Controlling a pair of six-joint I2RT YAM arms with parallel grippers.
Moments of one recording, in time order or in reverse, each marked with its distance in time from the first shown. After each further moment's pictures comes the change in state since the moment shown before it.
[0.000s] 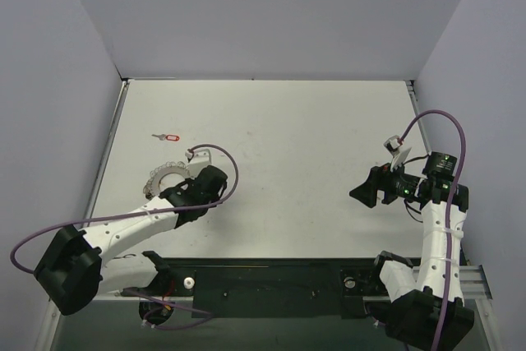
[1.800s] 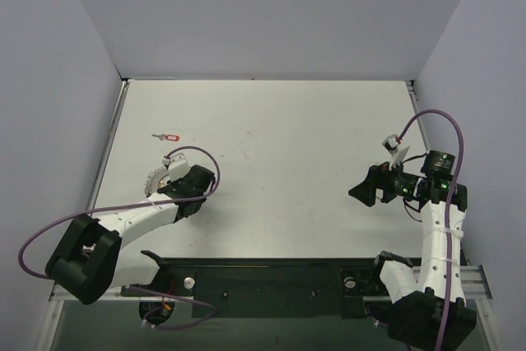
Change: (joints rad) left arm 0.171 0.102 -0.075 0.060 -0.101 -0.123; right arm 0.026 0.000 0.000 0.030 0.017 0.027
